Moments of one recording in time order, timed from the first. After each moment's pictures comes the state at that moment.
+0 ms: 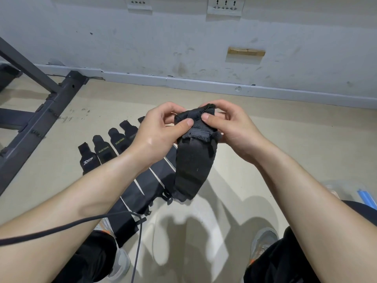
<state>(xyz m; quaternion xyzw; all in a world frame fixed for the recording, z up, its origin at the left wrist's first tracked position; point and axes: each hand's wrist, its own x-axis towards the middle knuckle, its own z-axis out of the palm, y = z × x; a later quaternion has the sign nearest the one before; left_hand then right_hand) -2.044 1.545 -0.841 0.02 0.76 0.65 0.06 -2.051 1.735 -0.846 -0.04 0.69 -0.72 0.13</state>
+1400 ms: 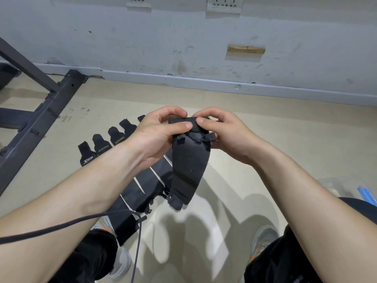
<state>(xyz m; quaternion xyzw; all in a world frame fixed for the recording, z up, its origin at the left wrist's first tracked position) -2.046 1.546 -0.841 -0.06 0.60 0.78 0.16 -2.047 1.729 -0.852 -0.02 0.67 -0.72 0.21</state>
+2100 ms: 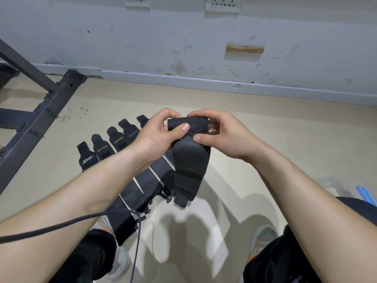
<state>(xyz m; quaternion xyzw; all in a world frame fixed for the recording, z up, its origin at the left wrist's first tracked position) -2.047 1.543 -0.859 -0.01 0.73 0.66 0.16 -2.048 1.737 -0.856 -0.12 0.79 -0.58 0.14</state>
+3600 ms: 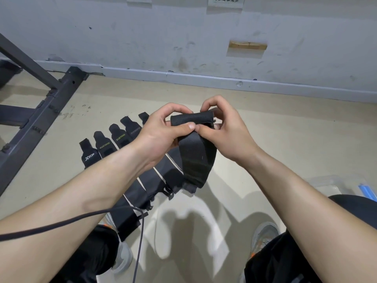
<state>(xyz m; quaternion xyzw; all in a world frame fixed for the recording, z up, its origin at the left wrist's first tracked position) -2.039 1.548 -0.849 -0.02 0.66 0.73 0.16 -2.036 1.722 -0.862 -0.07 0.78 -0.62 0.02</state>
